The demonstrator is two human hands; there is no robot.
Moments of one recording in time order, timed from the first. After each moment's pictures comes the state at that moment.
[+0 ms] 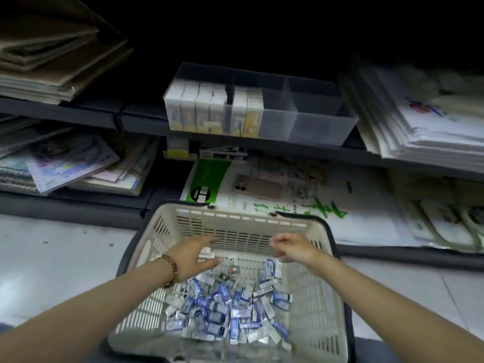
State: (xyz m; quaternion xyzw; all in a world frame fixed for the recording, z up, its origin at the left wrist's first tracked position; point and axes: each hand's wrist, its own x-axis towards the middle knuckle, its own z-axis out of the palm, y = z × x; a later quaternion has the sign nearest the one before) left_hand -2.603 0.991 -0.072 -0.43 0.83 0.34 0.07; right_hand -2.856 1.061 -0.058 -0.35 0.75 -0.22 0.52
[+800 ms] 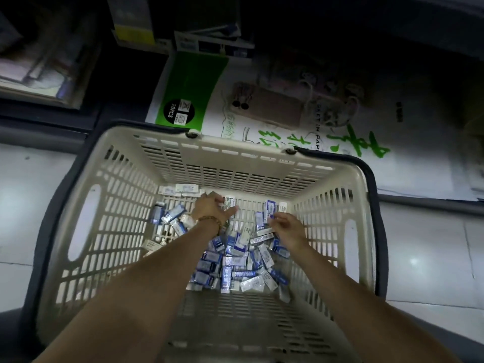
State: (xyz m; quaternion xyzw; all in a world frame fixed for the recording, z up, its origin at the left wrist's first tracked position) left_hand -2.700 0.979 -0.290 -0.69 0.58 0.43 -0.02; right_hand -2.864 1.081 -0.260 -0.17 0.82 -0.27 0.47
